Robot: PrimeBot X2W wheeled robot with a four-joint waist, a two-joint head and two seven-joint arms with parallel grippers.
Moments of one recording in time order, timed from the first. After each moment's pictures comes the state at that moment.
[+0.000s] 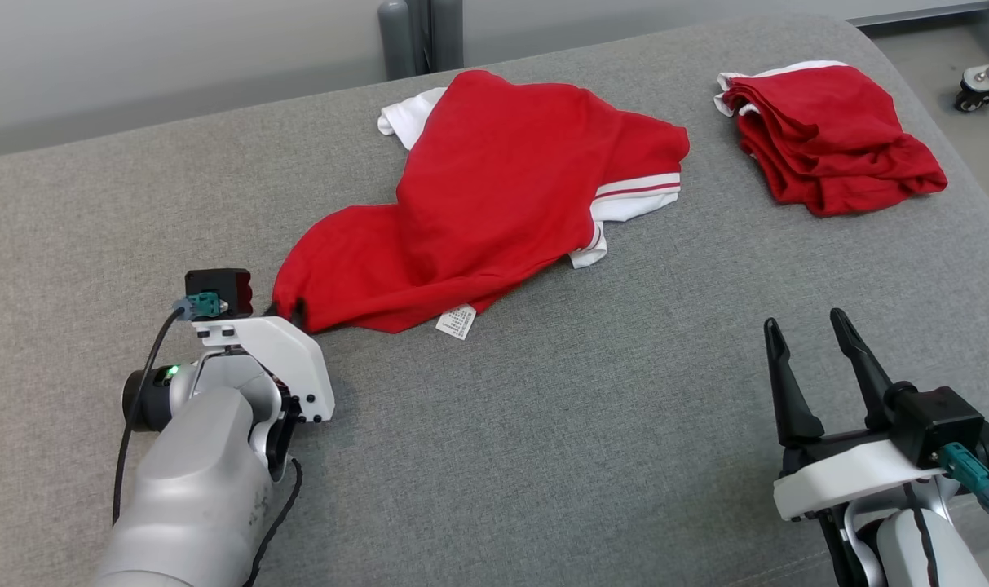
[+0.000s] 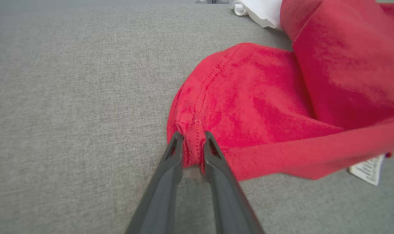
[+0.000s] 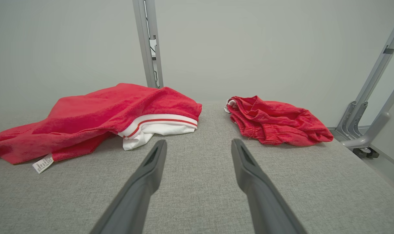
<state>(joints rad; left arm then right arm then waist) -0.79 0.06 -0.36 1.23 -0.51 0.00 -0.10 -0.19 -0.05 0.04 0.27 0.11 0.13 -0.26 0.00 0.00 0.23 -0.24</state>
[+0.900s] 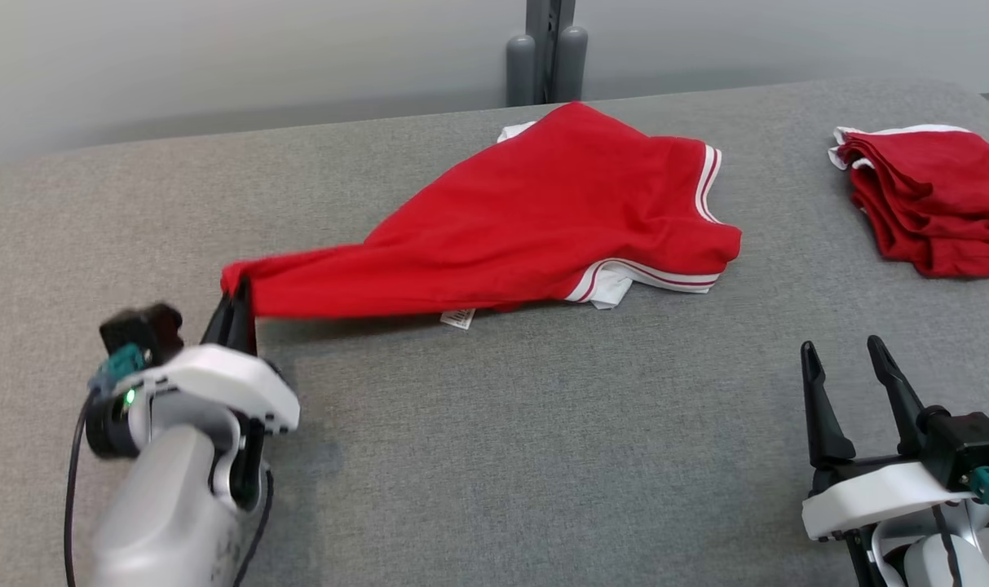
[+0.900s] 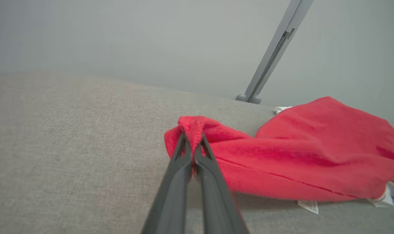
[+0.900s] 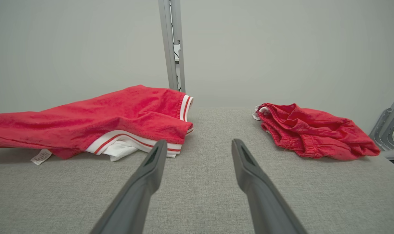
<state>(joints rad) -0.59 0.13 -0.25 0.87 -0.57 0.00 -0.26 -0.14 -0.05 -0.03 0.27 0.10 0.13 -0.26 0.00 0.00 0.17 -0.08</state>
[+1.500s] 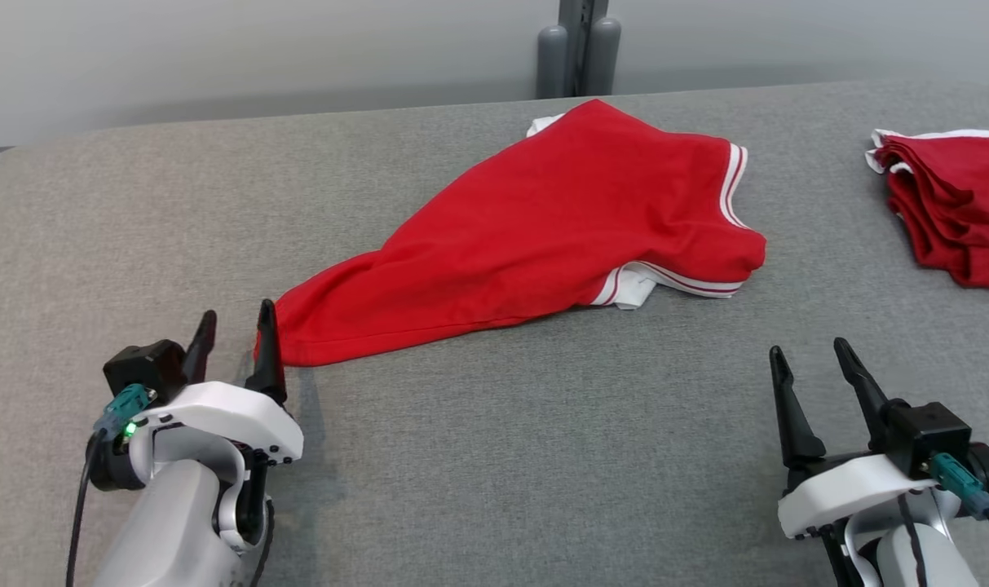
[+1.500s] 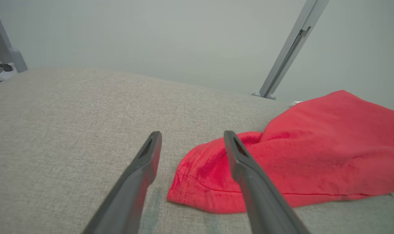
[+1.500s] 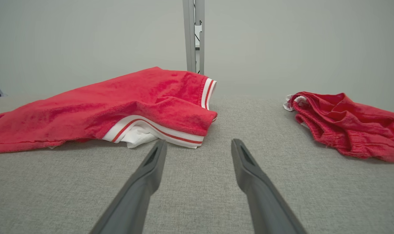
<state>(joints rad) -0.44 0.14 -0.23 0.70 -0.55 0.07 -0.26 -0.19 -0.05 0.02 0.36 0.08 0.13 -0.26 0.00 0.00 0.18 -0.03</state>
